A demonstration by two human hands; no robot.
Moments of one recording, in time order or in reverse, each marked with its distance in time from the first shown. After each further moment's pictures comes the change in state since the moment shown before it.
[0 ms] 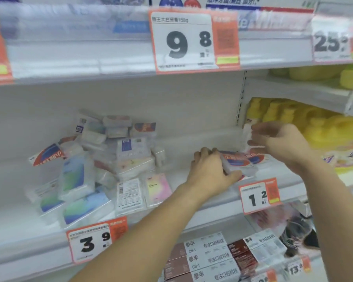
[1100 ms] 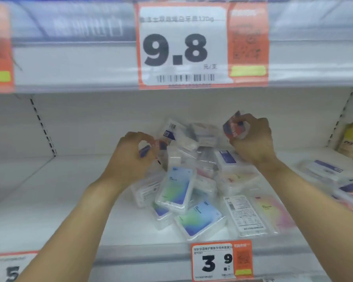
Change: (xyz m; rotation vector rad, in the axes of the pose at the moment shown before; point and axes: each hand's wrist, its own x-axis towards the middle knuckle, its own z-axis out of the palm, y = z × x) left_hand -0.121 -0.237 -0.257 0.027 0.588 -0.144; right_hand 0.009 -0.111 0.274 -0.194 0.082 -0.374
